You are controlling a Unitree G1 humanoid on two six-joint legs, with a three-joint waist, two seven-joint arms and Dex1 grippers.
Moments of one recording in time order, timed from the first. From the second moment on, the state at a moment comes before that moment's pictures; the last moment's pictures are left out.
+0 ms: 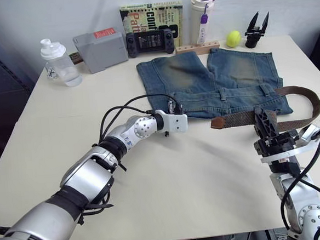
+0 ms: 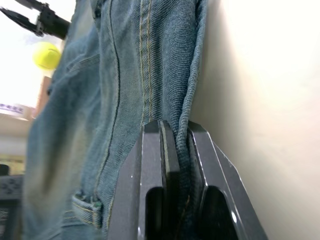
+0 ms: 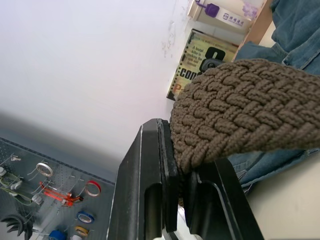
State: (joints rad) left arm -1.17 0.17 -0.59 1.19 0.56 -0.55 -0.12; right arm 0.05 -0.30 -0.52 -0.38 1.81 0.52 0.12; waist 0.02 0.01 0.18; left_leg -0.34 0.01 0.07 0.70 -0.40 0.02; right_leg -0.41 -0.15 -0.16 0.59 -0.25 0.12
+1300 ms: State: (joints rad) left arm 0.42 1.12 0.12 -0.18 -0.32 -0.51 -0.60; right arm -0.04 -0.50 -0.52 -0.35 1.95 0.67 -0.10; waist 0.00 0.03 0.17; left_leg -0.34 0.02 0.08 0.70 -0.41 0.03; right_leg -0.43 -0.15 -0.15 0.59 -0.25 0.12
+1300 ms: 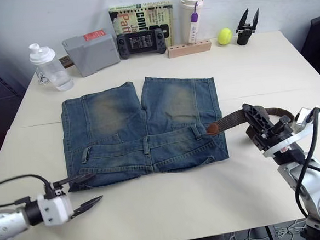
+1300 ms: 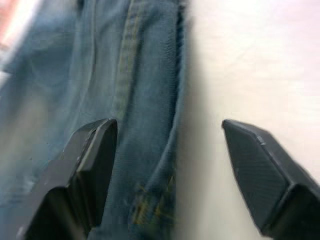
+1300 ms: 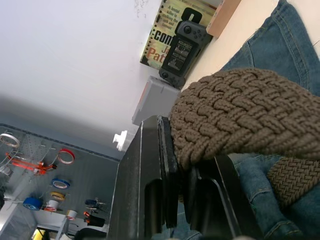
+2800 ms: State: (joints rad) left arm -0.47 0.52 -0.16 -0.10 -0.43 0.26 -0.94; right arm -0.38 -0.42 -0.24 0.01 1.46 0.92 -0.13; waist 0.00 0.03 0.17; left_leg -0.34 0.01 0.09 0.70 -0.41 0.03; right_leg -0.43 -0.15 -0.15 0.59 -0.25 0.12
